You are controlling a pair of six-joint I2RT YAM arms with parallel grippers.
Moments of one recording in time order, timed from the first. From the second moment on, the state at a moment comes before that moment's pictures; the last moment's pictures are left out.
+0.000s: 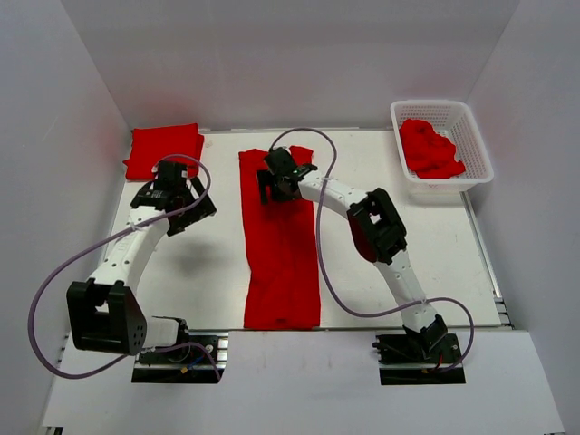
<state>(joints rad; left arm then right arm) -0.11 1.33 1.07 -0.74 -0.12 -0.57 0.74 2.35 1.95 -0.50 0.12 0.40</state>
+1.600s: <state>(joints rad) -0.57 1.27 0.66 -0.48 0.23 -0.54 0.61 1.37 0.82 -0.30 -0.14 0.41</state>
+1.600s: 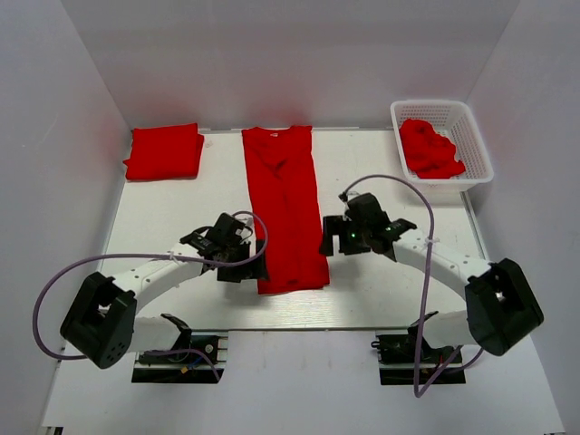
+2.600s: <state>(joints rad) -0.74 1.38 0.65 -0.41 0.11 -0.66 0.61 1.44 0.68 -0.32 -0.44 0.51</state>
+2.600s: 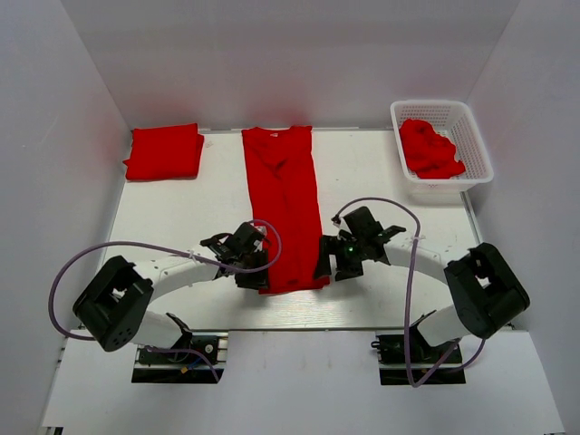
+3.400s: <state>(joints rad) -0.74 1.35 0.70 -0.52 0.13 -0.70 0.62 1.40 0.69 -0.32 -0.47 0.48</state>
